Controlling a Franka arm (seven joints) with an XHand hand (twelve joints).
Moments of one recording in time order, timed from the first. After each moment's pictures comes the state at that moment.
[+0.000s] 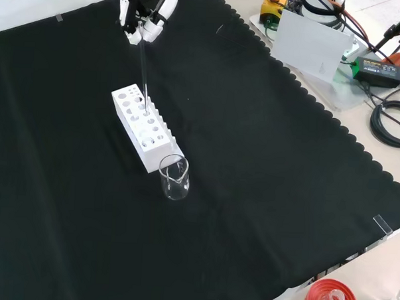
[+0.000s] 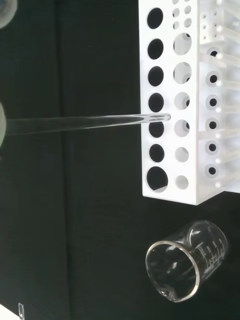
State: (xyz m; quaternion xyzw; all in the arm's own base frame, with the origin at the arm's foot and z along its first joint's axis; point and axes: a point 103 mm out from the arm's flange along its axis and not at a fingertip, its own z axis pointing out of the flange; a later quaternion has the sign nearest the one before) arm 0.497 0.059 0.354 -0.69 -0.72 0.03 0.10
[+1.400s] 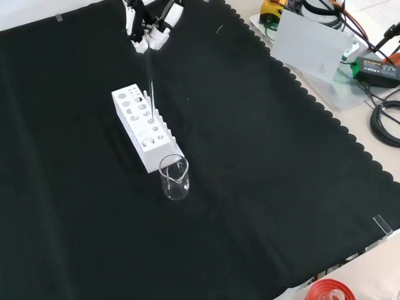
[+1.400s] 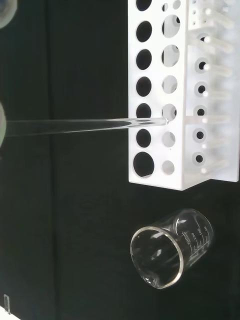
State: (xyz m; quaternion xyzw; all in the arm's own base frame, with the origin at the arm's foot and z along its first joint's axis) arm 0.494 0.077 0.347 -0.68 -0.72 0.04 0.10
